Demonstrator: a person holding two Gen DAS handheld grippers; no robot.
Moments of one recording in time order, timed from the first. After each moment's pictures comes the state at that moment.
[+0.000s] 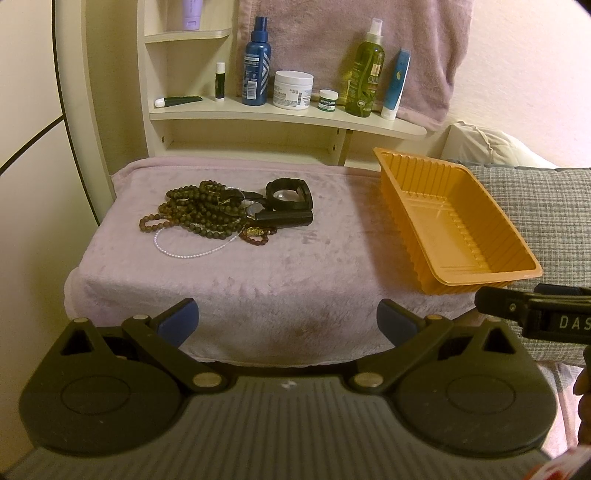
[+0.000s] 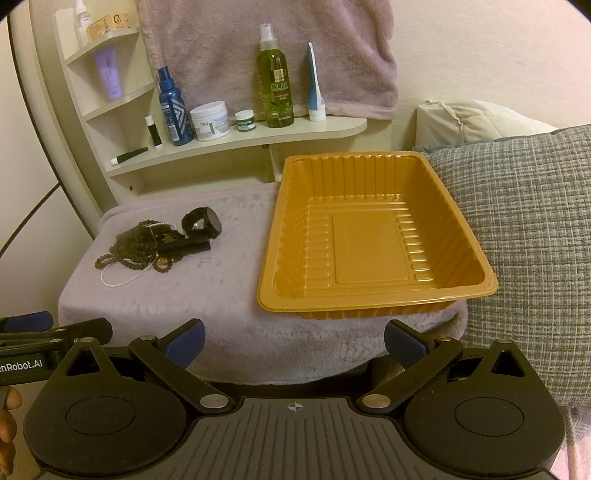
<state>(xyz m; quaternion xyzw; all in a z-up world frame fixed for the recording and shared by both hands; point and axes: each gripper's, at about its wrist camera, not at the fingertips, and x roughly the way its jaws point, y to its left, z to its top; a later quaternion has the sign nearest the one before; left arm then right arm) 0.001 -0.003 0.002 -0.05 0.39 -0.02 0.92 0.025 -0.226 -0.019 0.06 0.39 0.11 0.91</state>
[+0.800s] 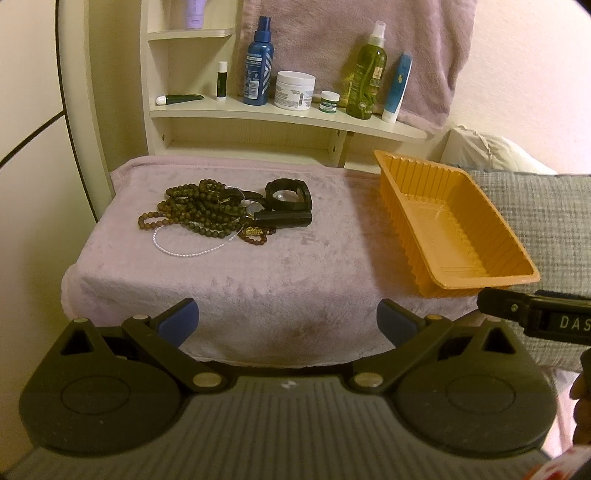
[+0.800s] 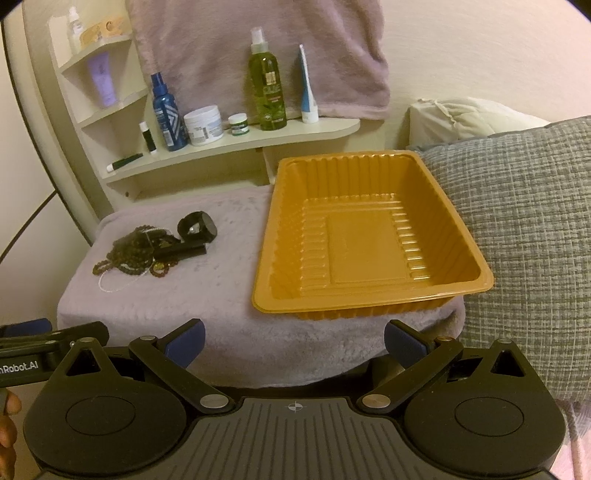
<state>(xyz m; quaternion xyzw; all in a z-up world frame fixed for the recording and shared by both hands) 0.002 0.000 0.002 -0.06 0.39 -0.02 0.92 0.022 -0.230 -0.020 0.07 0.38 0.10 0.92</state>
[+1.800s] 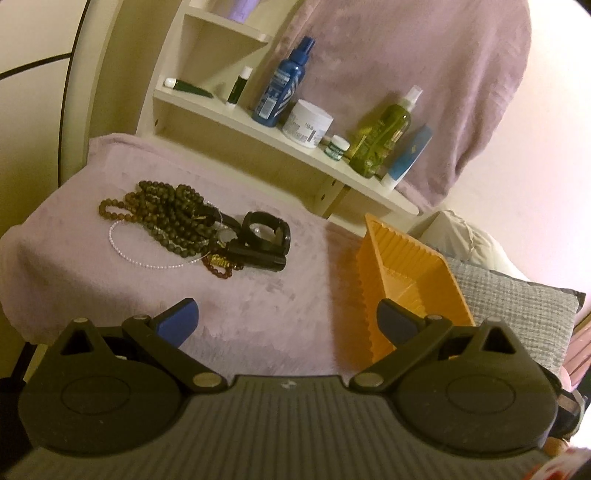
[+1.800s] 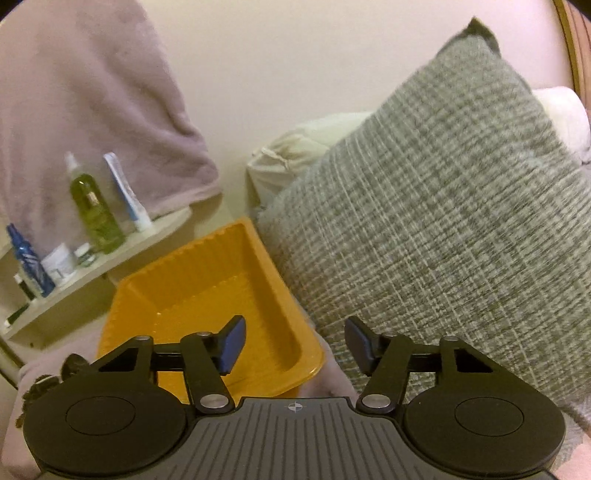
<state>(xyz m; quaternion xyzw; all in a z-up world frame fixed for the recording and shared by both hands) 0.037 0.027 -0.018 -0.23 0.33 -0.04 0.91 0.065 -0.369 -0.066 0.21 0.26 -0.06 0.94</state>
